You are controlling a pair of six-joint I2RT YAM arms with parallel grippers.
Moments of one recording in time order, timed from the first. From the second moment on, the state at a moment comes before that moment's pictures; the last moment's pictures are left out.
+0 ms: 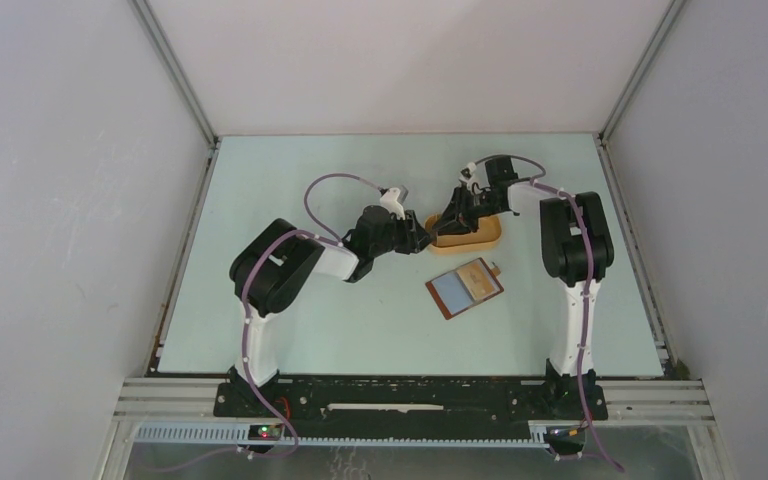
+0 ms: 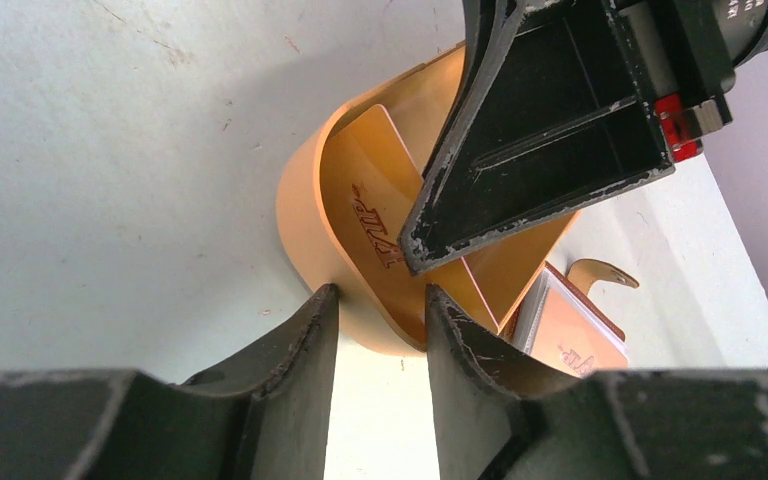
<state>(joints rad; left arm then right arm) -0.65 2.04 0.96 0.73 0.22 -0.58 0.19 2.19 1.46 -0.36 -0.94 0.52</state>
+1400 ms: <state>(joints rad) -0.67 1.49 0.50 0.93 0.25 -0.69 0.10 1.78 1.38 -0.62 -0.89 -0.06</state>
